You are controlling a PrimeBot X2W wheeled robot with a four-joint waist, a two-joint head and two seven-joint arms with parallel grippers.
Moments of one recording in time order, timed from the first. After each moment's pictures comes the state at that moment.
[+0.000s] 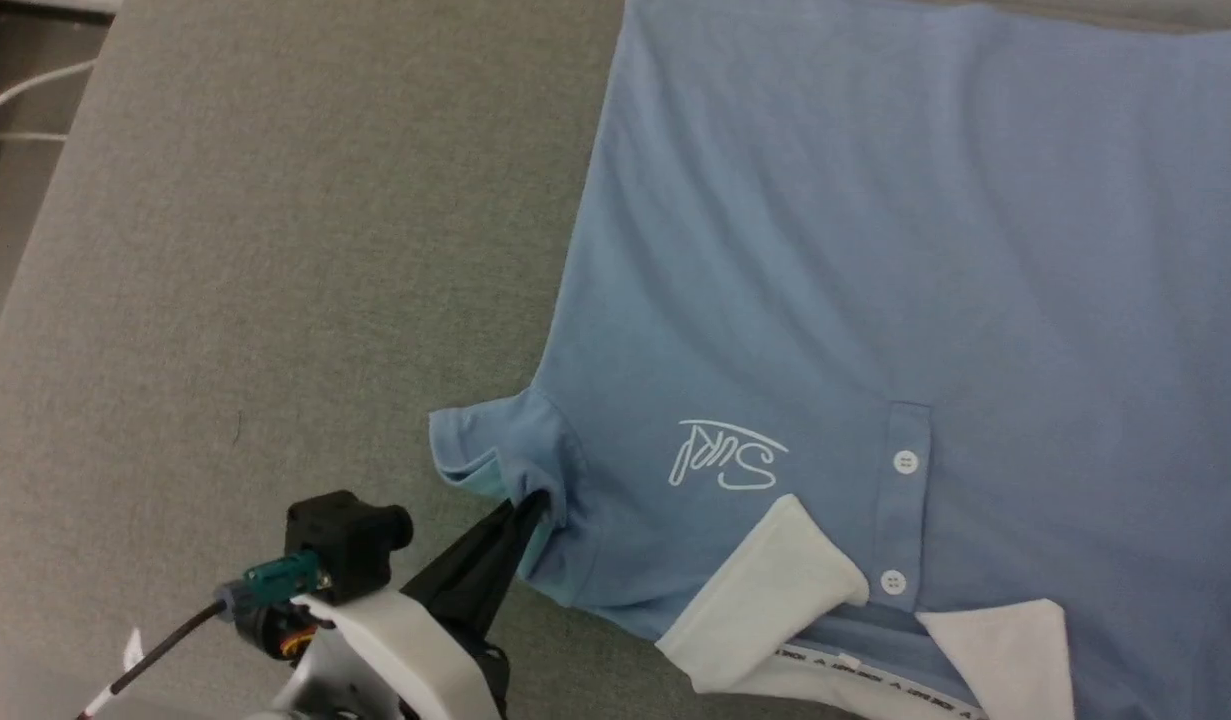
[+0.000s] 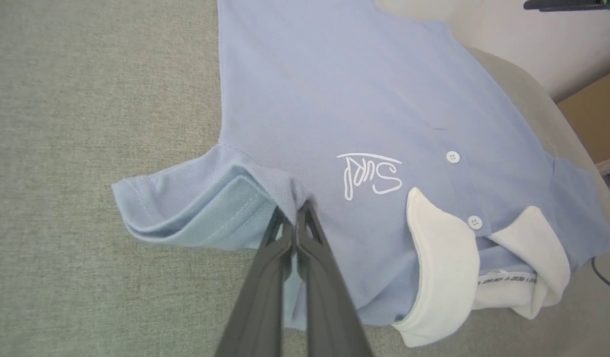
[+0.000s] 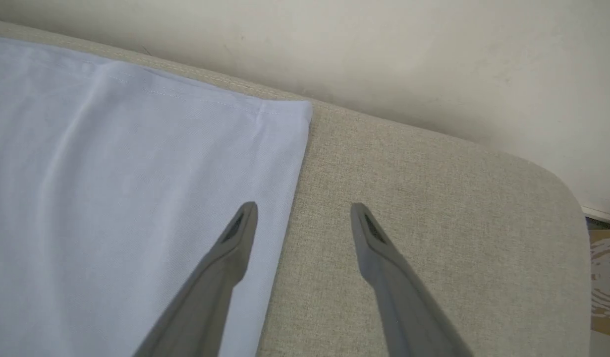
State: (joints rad) left arm -0.04 0.50 -0.49 -0.38 -0.69 0.11 0.23; right arm -0.79 -0.58 -0.05 0.28 0.38 0.13 0.93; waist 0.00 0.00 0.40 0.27
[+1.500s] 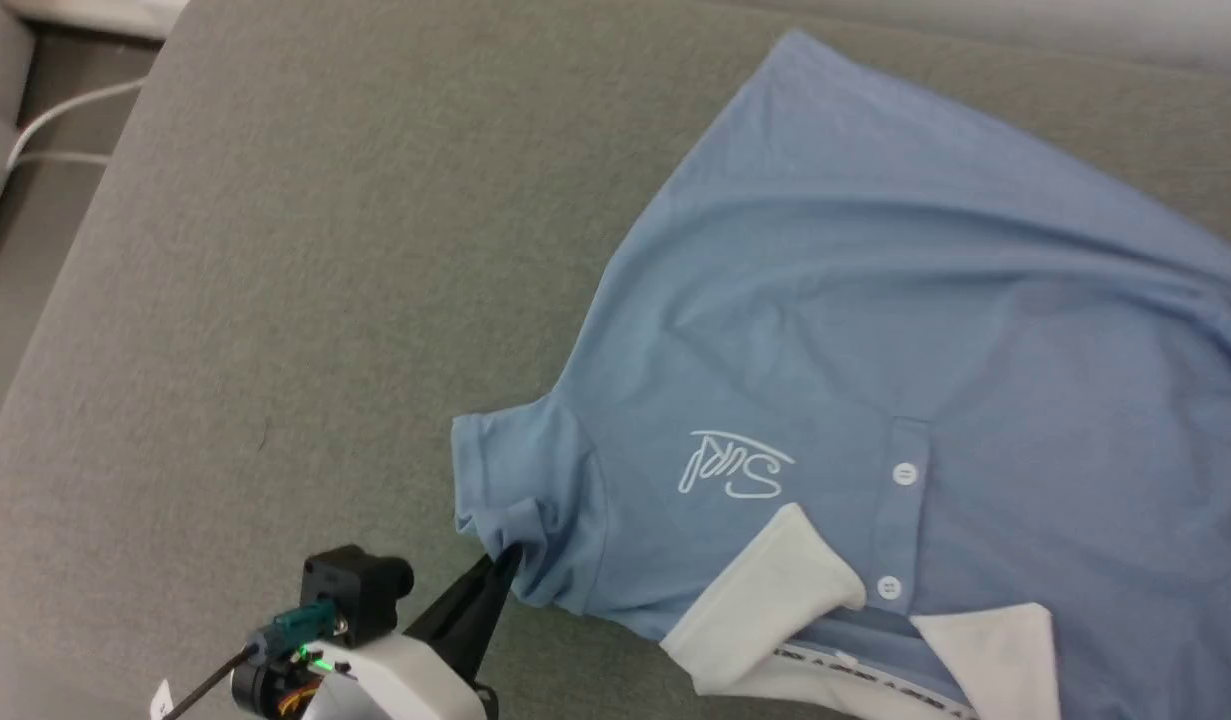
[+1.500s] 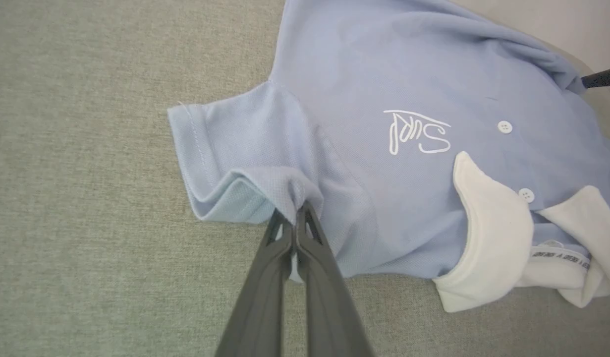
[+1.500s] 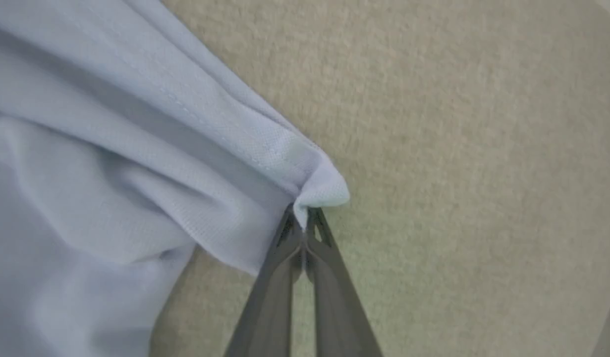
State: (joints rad) left arm 0.00 0.47 -0.52 -0.26 -0.64 0.16 0.16; right arm -0.61 -0.67 0.11 0.53 0.41 0.13 0.84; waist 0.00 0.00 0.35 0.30
